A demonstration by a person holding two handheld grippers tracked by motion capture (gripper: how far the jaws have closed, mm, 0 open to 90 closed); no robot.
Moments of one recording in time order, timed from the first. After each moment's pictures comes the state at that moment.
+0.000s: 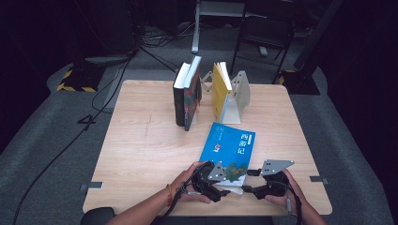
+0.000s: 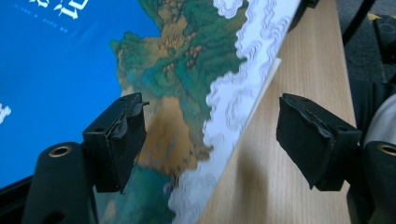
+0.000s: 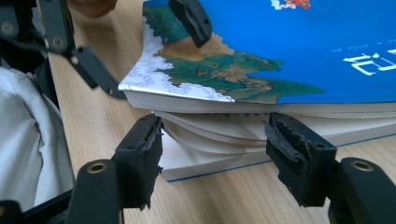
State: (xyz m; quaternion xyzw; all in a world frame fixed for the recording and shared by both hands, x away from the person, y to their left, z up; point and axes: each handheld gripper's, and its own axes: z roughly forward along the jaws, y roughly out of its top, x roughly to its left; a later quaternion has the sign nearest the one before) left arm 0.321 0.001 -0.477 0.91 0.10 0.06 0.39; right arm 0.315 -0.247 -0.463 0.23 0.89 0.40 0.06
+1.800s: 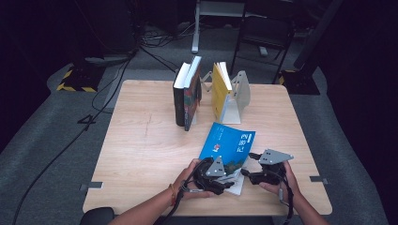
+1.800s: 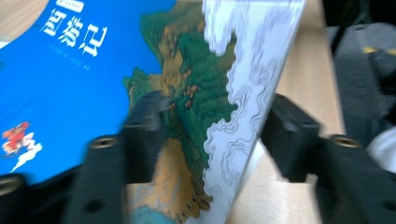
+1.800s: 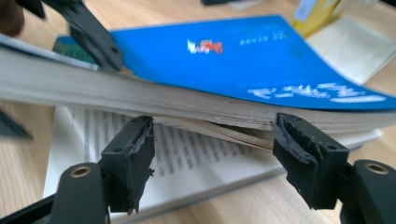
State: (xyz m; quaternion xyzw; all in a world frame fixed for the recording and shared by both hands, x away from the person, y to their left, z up) left arm 0.324 0.004 -0.466 0.89 0.12 0.08 0.43; right arm 0.340 -0.241 -0.459 0.26 0.85 0.42 0.18
